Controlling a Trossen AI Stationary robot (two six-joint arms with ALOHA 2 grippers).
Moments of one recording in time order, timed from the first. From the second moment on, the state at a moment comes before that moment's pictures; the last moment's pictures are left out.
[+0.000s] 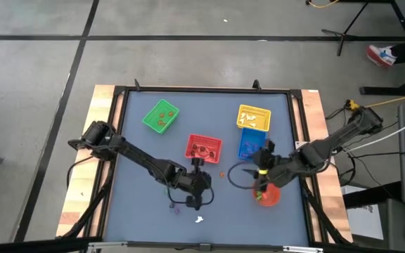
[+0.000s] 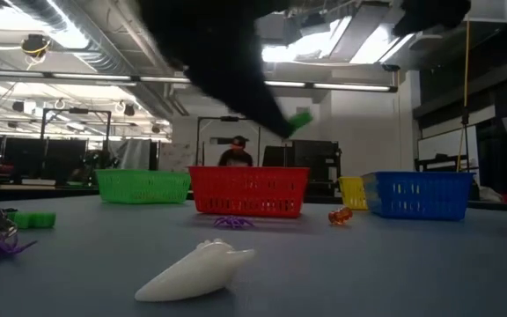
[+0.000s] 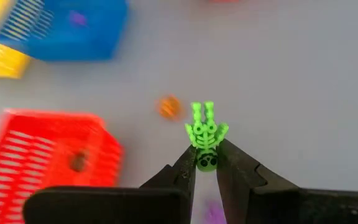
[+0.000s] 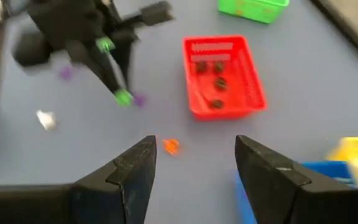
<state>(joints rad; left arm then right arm) -0.37 1.90 1.26 -0.24 -0.41 -0.12 0.56 1.21 1.05 -0.72 0.56 0.63</state>
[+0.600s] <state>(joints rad) -0.32 1.90 1.26 0.13 -0.61 -0.04 0.49 1.28 0.80 -0.14 0.50 1.11</state>
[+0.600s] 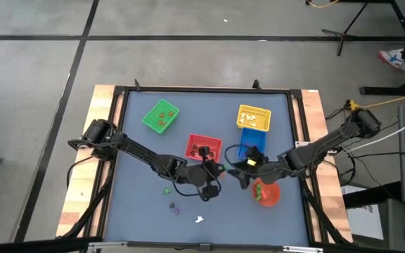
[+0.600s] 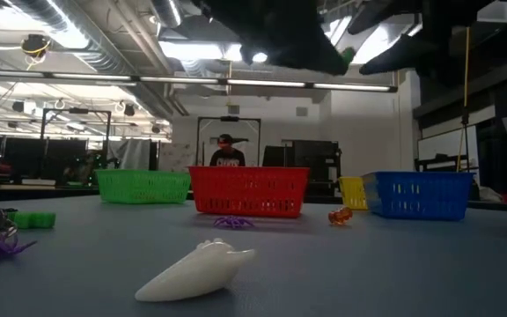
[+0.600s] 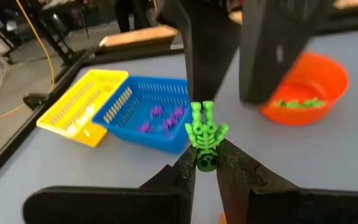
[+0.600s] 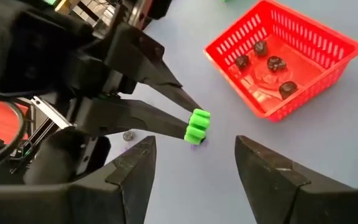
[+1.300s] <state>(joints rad) -0.32 1.90 1.26 0.20 -0.61 -0.01 0.50 1.31 0.80 -0.07 0.55 1.10</state>
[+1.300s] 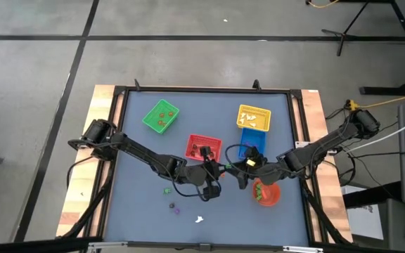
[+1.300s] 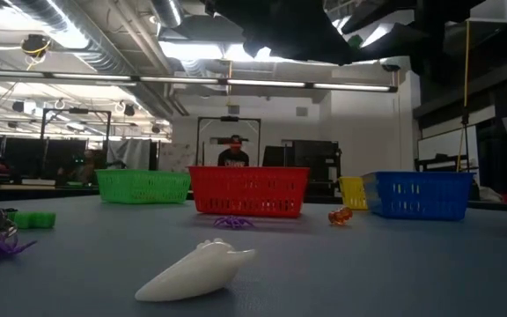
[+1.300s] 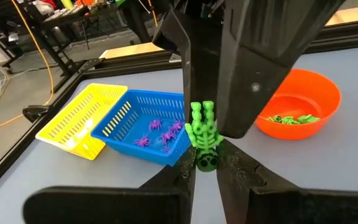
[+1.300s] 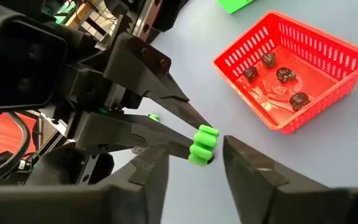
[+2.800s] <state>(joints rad) -0.32 1.90 1.26 0.20 -0.61 -0.02 0.50 1.20 0.80 -0.15 0.30 1.01</state>
